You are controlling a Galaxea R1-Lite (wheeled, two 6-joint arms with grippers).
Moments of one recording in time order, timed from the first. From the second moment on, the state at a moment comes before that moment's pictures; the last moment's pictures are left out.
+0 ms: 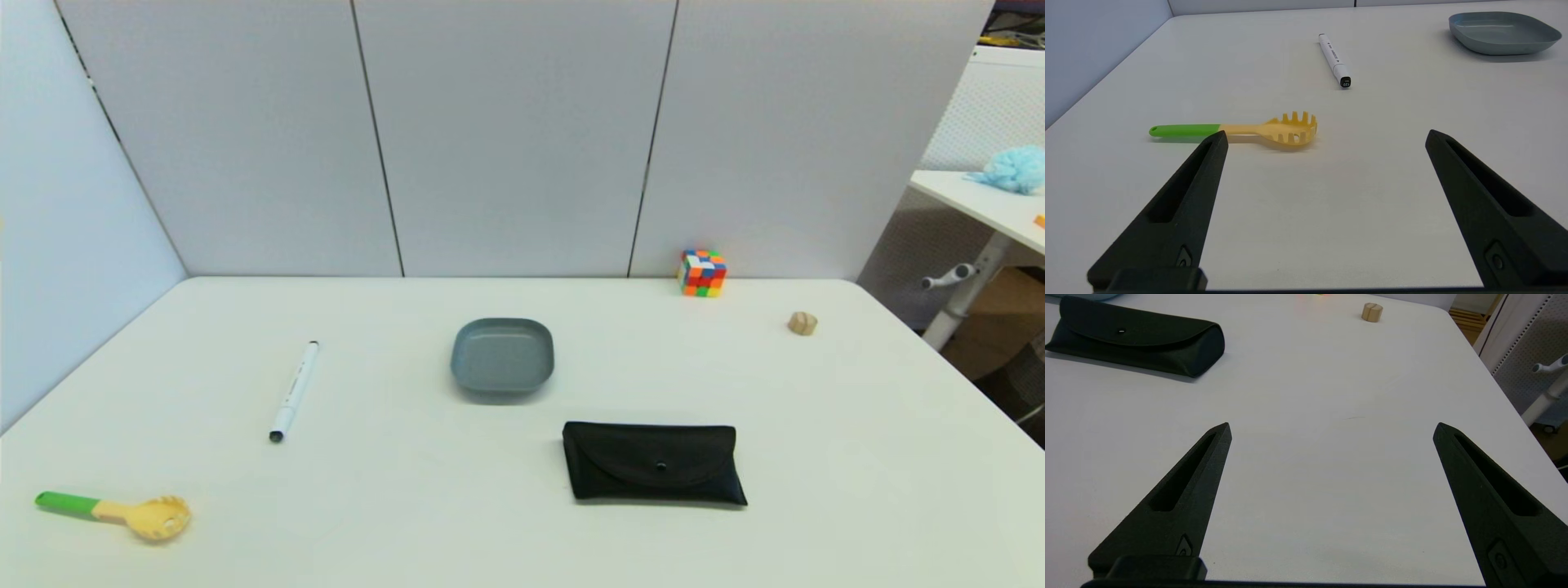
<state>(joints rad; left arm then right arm) 0.00 0.00 0.00 0.00 -0.03 0.06 0.00 0.00 0.00 0.04 0.06 -0.15</state>
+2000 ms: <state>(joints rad) 0.00 0.37 -0.29 0.12 -0.02 0.05 0.00 0.00 0.00 0.04 0.06 -0.15</state>
